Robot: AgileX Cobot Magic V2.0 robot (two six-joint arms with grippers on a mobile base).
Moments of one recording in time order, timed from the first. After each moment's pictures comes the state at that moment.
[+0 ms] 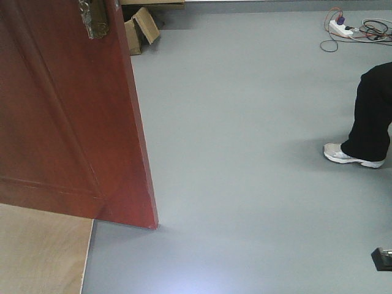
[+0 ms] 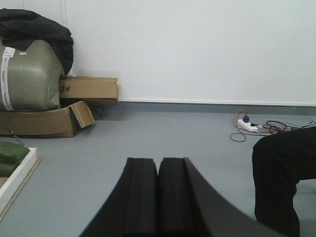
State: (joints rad) left arm 0.17 1.84 -1.99 -1.46 0.54 0.58; right arm 0.01 -0.01 0.03 -0.01 0.13 -0.05
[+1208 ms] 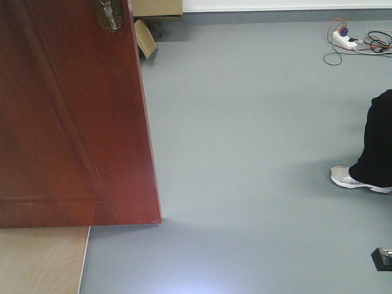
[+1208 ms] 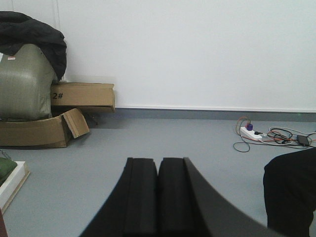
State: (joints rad) left arm 0.17 1.84 -1.99 -1.46 0.54 0.58; right arm 0.01 -0.01 0.03 -0.01 0.13 -0.05
